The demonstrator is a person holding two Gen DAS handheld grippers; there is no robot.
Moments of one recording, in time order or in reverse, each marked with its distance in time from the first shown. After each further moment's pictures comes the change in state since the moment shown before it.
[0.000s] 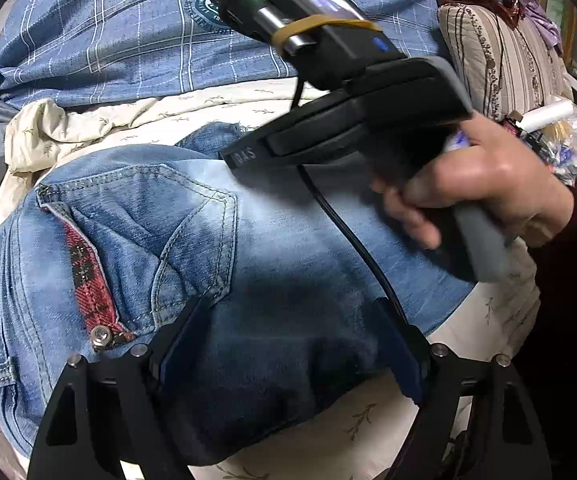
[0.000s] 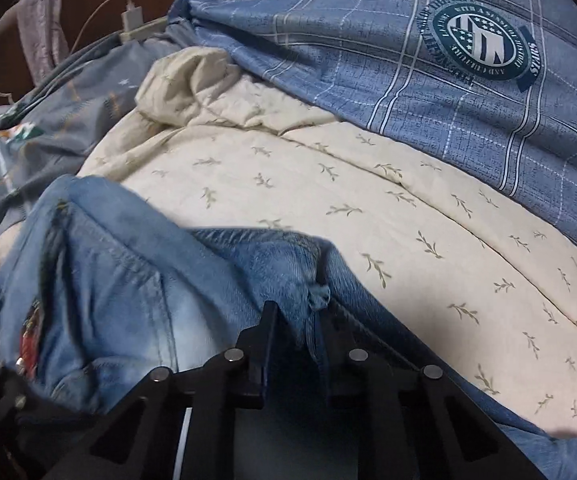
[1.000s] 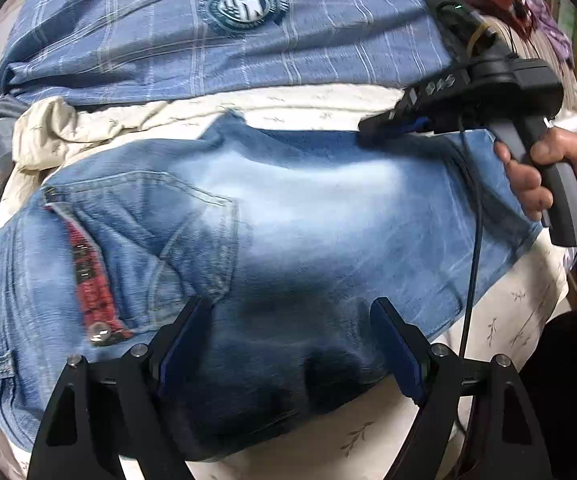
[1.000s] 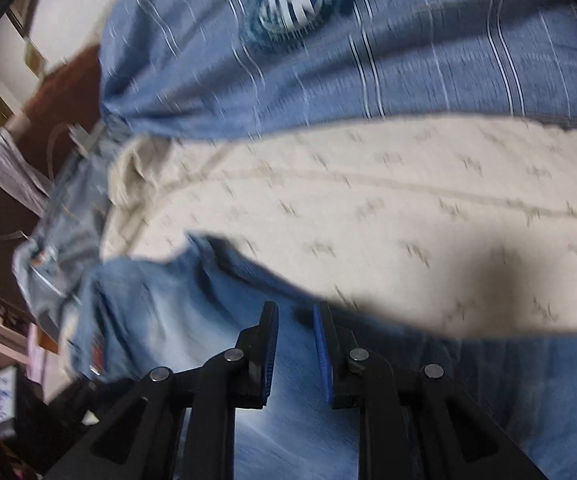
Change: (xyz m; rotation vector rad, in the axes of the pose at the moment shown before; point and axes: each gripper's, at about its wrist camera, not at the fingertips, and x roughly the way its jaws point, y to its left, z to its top) left arm 0.002 -0.004 0.007 -0.025 -0.007 0.023; right arm -0.056 -0.125 -0.041 0.410 0.104 0.173
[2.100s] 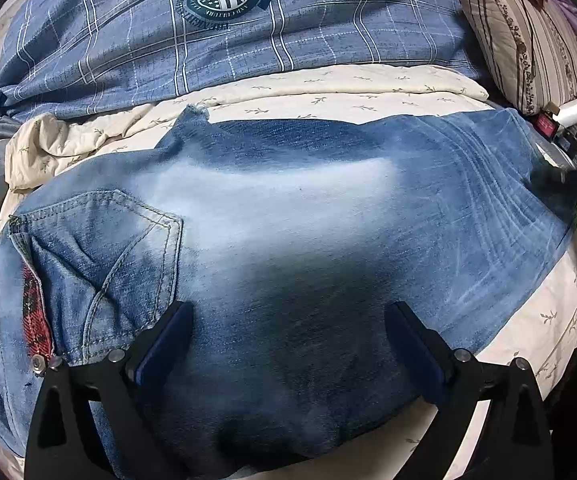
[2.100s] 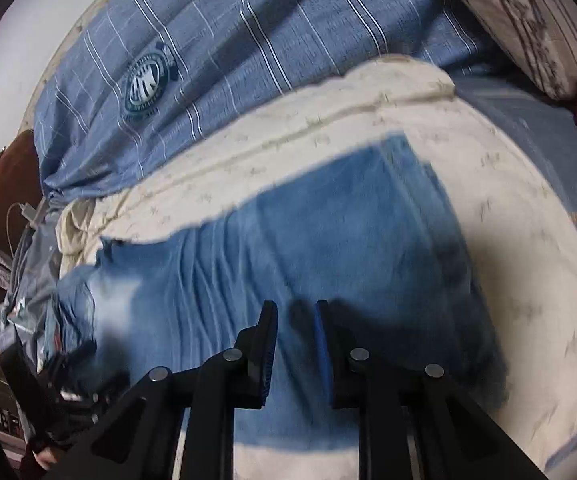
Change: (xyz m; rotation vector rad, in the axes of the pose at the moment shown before) left arm 0.035 -0.035 0.021 0.018 0.036 0.122; right arm -0.103 -0.108 -0.116 0.312 -0.183 -0.176
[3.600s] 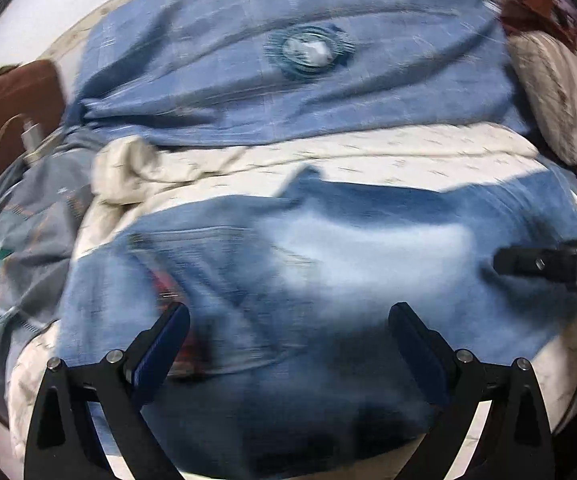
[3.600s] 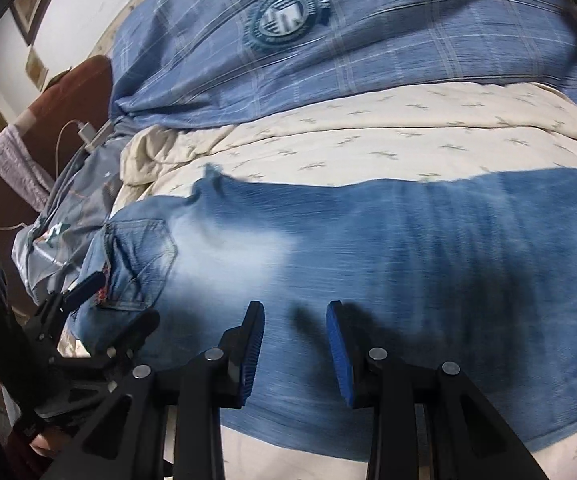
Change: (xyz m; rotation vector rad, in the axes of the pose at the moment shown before) left arm -0.057 0.046 -0.008 -0.108 -0.173 0.223; right arm 0.041 0.150 -0.023 -0.284 0.027 0.188
